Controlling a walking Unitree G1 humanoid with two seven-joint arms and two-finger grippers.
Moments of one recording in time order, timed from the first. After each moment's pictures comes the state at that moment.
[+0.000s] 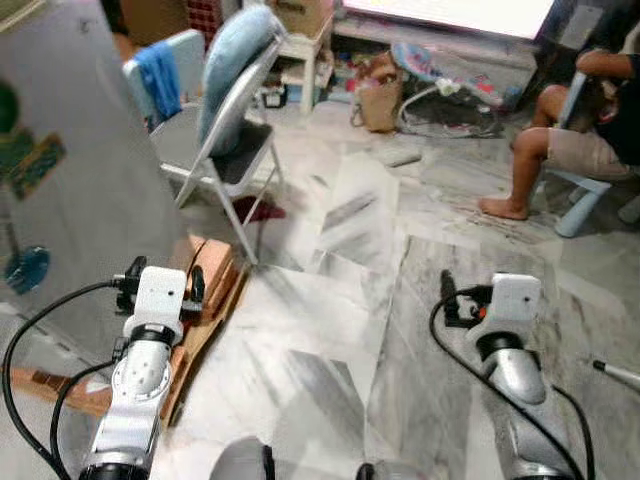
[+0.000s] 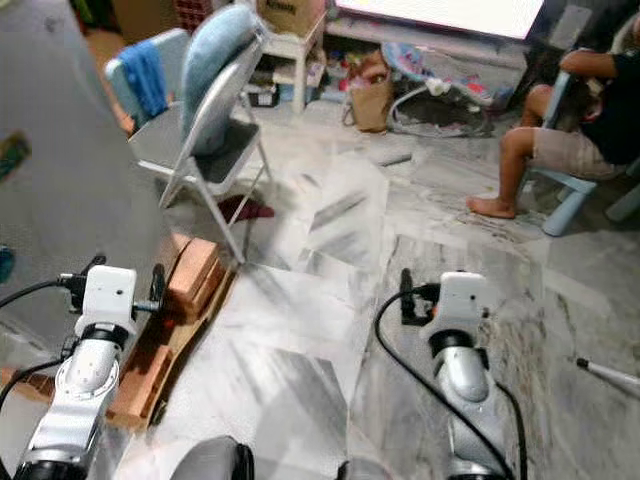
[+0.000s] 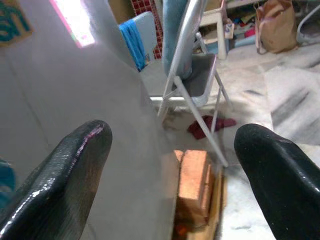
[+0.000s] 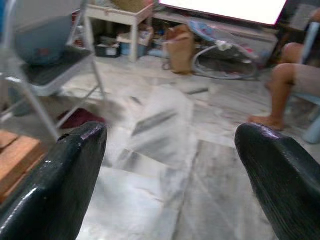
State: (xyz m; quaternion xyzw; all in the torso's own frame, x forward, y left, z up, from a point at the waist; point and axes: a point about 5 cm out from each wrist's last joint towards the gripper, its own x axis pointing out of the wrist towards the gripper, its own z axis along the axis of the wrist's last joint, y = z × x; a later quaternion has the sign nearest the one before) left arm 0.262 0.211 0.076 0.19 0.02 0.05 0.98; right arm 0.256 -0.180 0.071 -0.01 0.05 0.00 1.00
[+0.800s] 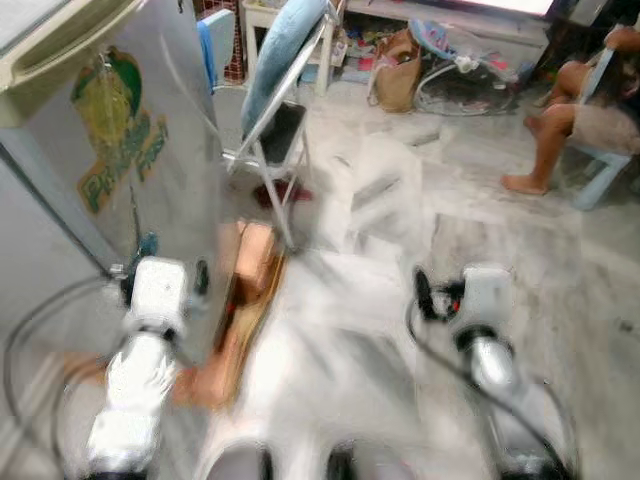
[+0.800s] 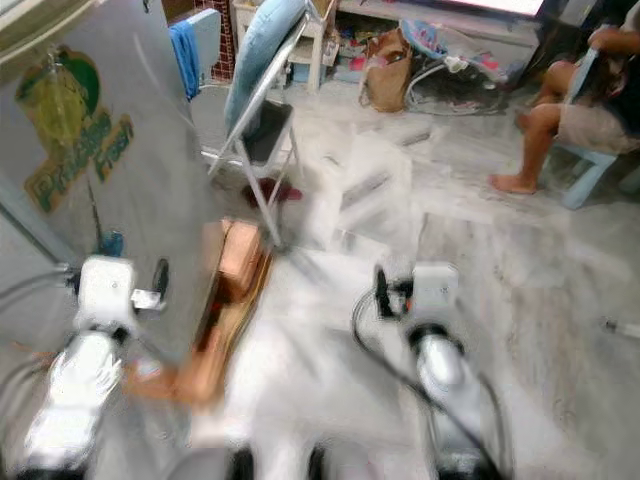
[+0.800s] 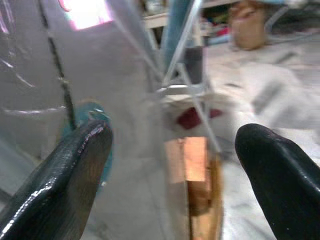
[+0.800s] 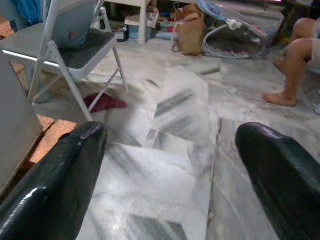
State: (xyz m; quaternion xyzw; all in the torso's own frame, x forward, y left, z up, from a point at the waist) left arm 0.254 0.185 0.075 0.13 0.03 -0.02 0.99; right arm 0.256 -0.186 0.068 -0.01 0.06 -0.01 1.00
